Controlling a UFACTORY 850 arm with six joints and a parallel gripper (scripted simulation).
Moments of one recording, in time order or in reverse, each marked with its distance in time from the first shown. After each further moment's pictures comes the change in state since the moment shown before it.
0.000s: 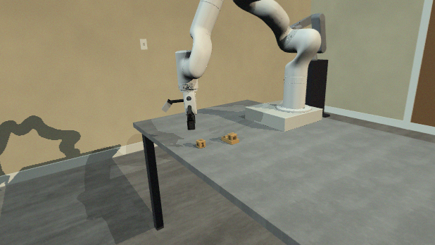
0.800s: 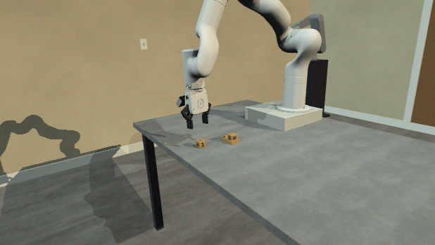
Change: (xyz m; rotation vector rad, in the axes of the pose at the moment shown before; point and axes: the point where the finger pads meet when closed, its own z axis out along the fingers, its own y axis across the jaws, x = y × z) arm -0.028 -0.010 -0.004 0.000 0.000 0.805
